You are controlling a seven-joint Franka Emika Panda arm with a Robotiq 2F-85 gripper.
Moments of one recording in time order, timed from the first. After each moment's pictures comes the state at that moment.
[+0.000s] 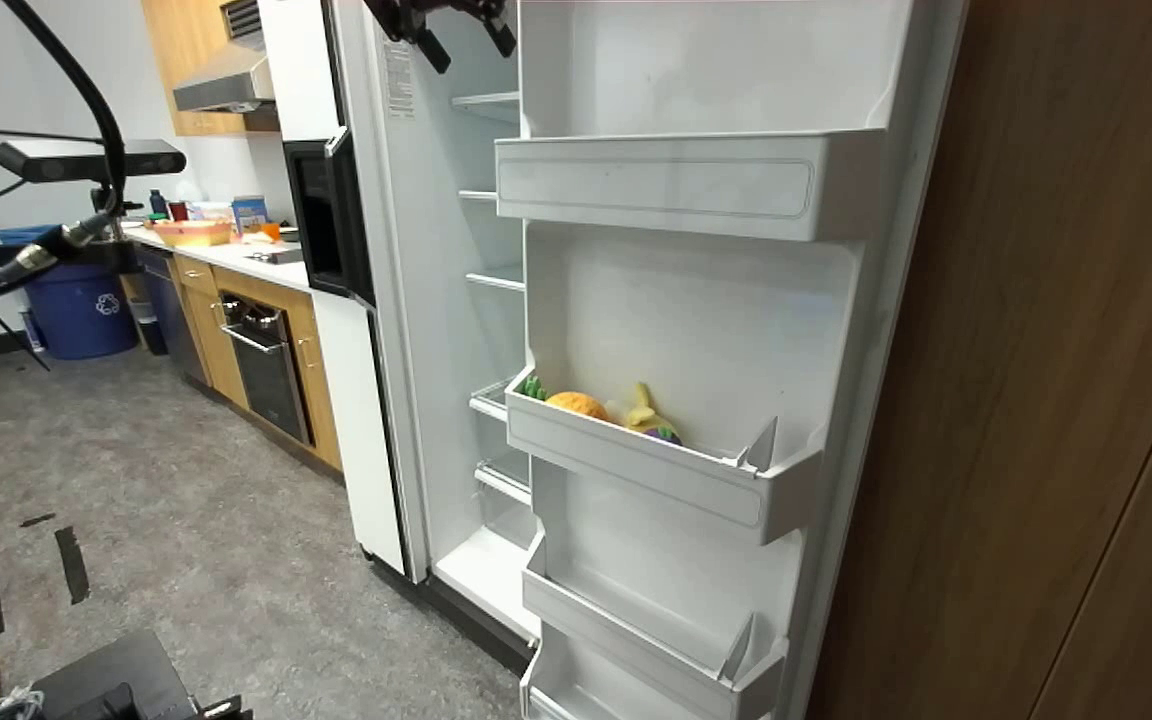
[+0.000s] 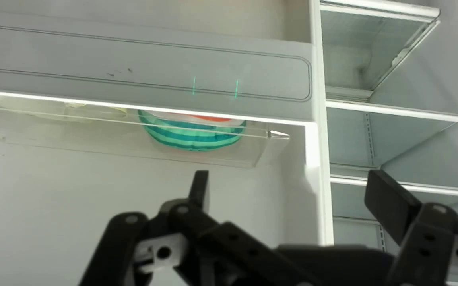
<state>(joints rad) 0.04 -0.43 0.15 -2.16 -0.11 2.55 0.11</state>
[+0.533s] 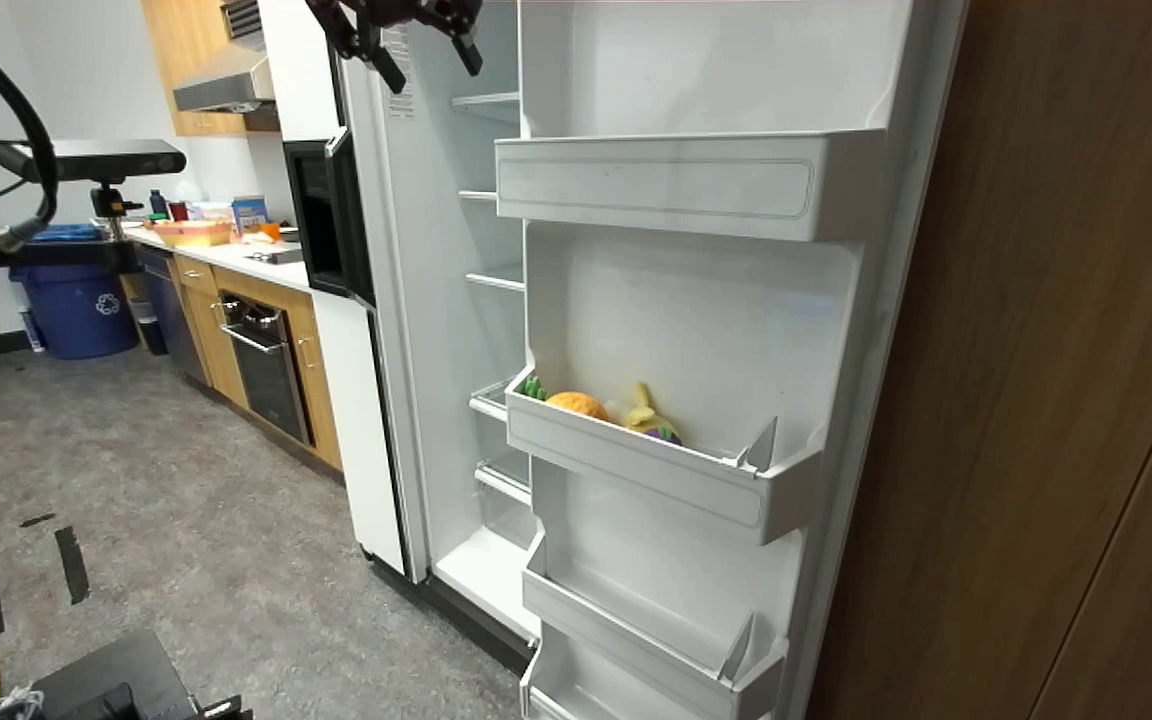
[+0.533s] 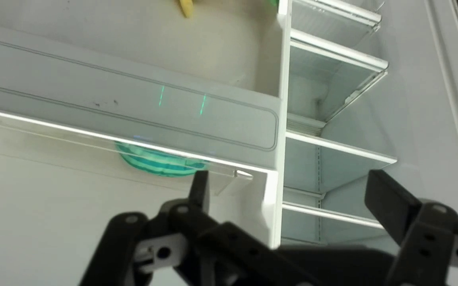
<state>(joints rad) 0.17 -0.56 0.03 -2.30 -0.01 2.52 -0.16</state>
